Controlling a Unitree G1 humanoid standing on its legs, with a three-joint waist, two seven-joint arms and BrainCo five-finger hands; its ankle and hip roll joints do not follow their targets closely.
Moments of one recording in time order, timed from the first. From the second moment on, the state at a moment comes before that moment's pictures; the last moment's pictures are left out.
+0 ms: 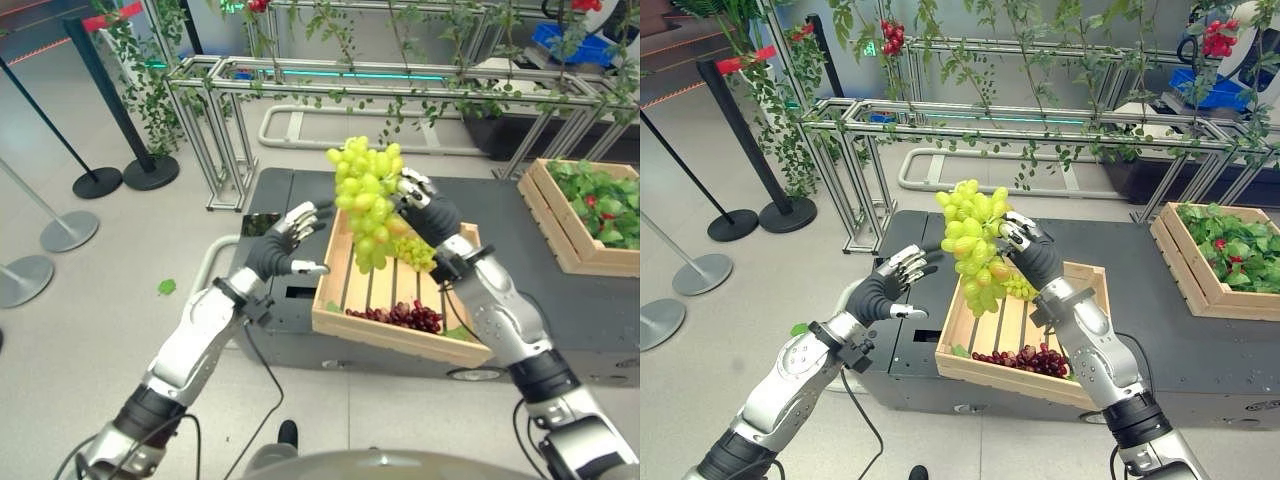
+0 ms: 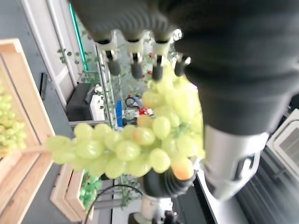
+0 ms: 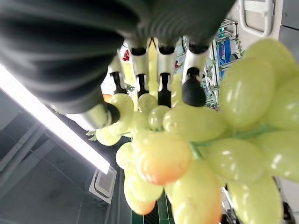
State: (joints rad) left arm -0.12 0.53 -0.30 -0.18 -0.48 -0.10 -0.25; right arm -0.31 -0.45 0.23 -0.04 0.85 -0.07 0.23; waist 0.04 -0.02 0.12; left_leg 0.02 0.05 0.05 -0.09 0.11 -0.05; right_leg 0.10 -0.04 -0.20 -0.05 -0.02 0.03
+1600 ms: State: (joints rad) left arm -0.32 0.39 -0.48 -0.01 -0.41 -0.10 -0.16; right arm -0.37 -0.37 0.41 -0.05 0.86 -0.08 0.23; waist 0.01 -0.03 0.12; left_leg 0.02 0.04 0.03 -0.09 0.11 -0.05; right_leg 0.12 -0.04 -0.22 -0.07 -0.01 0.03
